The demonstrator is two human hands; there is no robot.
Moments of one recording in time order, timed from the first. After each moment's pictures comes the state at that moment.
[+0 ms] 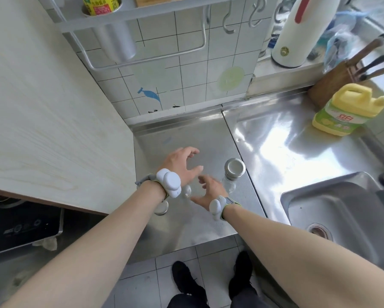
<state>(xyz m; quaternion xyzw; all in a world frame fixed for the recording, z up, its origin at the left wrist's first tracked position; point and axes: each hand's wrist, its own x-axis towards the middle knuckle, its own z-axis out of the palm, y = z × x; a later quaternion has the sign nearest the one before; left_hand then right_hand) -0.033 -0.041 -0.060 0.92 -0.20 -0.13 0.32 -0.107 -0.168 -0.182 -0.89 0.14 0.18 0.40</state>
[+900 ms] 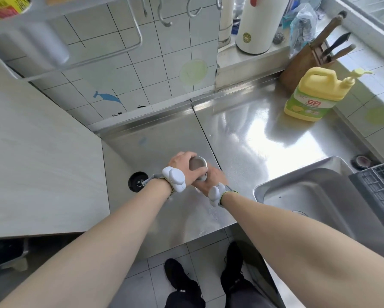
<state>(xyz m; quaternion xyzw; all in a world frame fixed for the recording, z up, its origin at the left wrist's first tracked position) -0.040 -0.163 -0.104 0.92 -0.17 -0.23 0.25 -0.101 -0.277 -0.186 -0.88 0.18 0.14 0.42</state>
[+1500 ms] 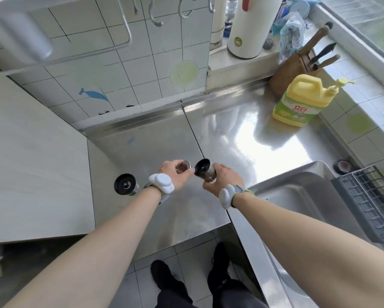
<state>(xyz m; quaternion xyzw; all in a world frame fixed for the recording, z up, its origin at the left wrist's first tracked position) -0.042 -0.164 -0.133 0.88 -0.08 -0.27 0.37 -0.124 -0.344 -0.169 -0.93 0.18 0.16 0.26</state>
